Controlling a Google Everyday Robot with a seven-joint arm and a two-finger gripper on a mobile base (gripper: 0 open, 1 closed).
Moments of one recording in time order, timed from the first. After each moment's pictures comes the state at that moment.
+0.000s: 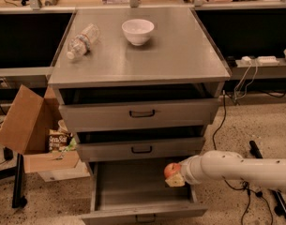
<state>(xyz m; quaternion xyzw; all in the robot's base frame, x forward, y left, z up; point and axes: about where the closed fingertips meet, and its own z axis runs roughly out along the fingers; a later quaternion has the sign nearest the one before) 0.509 -0.159 0.457 -0.39 0.88 0.11 0.24</state>
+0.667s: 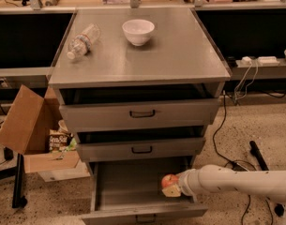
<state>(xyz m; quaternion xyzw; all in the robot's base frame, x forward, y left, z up) 0.497 -0.154 0.379 -0.34 0.90 0.15 0.24</state>
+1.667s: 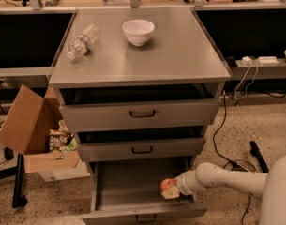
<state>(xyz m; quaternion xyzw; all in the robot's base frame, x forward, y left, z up) 0.514 -0.159 0.299 -0.35 0.89 0.19 0.20</state>
